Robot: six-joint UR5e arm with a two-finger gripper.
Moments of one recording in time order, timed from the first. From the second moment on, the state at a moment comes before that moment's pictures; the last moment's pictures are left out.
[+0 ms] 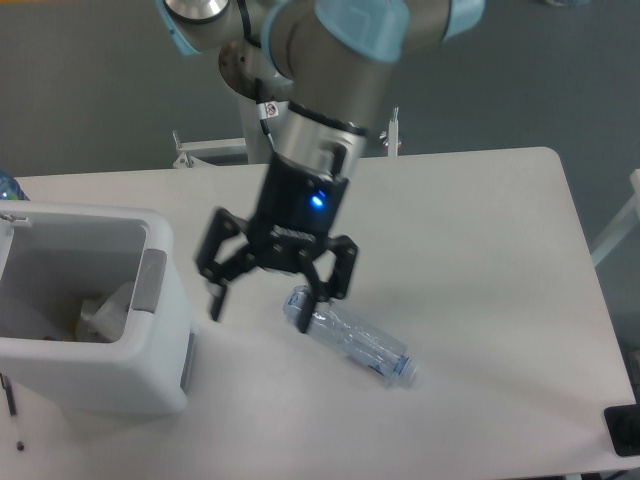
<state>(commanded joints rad) 2.46 -1.88 -1.45 -0.88 1.05 0.03</state>
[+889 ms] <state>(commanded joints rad) 2.55 -2.08 -1.44 -1.04 1.35 -0.03</state>
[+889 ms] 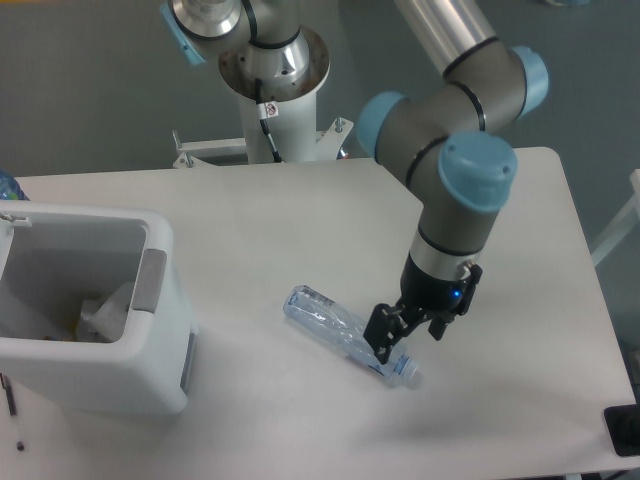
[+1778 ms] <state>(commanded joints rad) 2.47 -2.18 -1.44 -1.04 1.56 -0.18</state>
